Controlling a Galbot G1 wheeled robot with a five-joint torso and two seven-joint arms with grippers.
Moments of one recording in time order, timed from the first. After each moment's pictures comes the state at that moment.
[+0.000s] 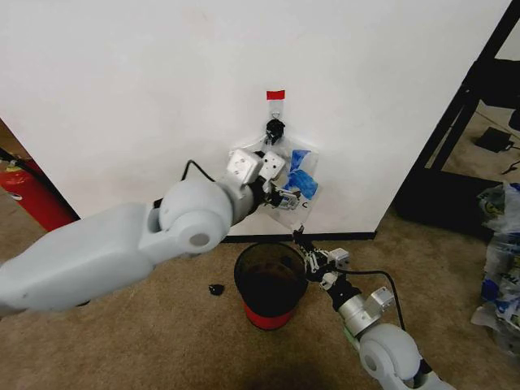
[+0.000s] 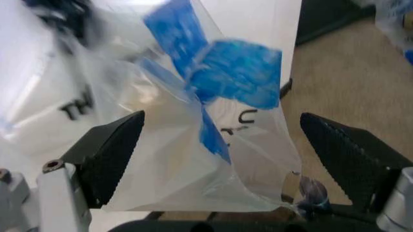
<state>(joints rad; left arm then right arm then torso) -0.10 -0.86 0.66 -2.11 -1.47 0.74 -0.73 -1.38 1.11 0.27 2.03 0.53 0.05 -0.09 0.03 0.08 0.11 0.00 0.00</state>
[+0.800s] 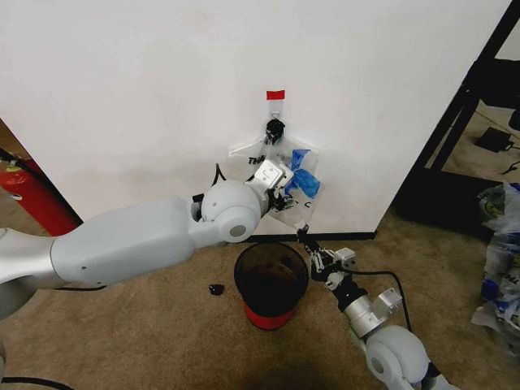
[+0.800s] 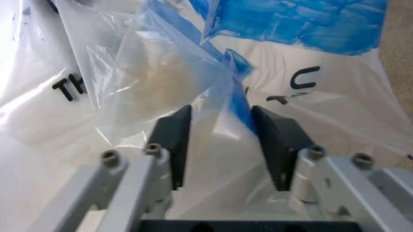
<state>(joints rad) -0.14 -0.93 0.81 -1.96 -1.38 0.73 -0.75 -1.40 1.10 0.29 2.06 0.55 0.05 -0.09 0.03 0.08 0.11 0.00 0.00</state>
